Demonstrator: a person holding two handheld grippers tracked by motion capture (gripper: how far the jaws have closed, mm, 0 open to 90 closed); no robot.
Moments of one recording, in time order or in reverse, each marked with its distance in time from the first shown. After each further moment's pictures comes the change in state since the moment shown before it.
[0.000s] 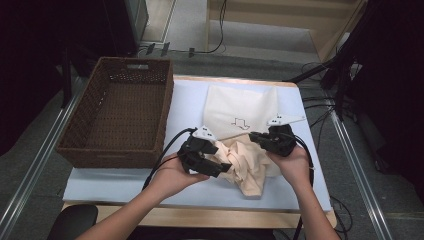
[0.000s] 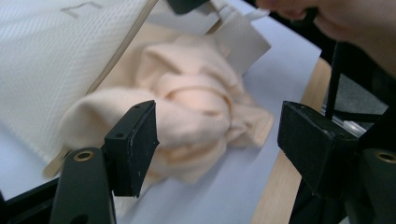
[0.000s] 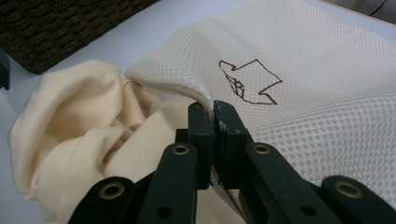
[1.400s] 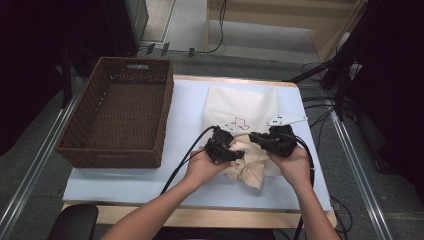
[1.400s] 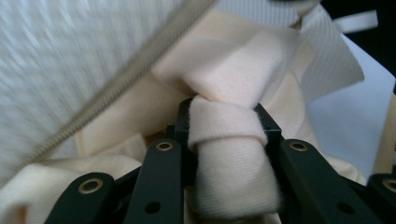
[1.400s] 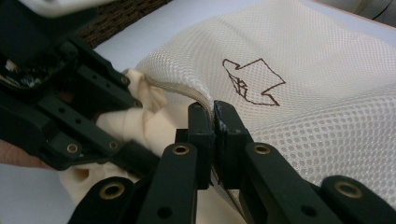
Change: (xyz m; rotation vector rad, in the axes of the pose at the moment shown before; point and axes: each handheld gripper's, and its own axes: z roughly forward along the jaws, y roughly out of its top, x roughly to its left) left arm 0.033 0.010 0.096 0.011 0.058 -0.115; right arm 0.003 0.001 -0.004 -0.010 0.012 -0.001
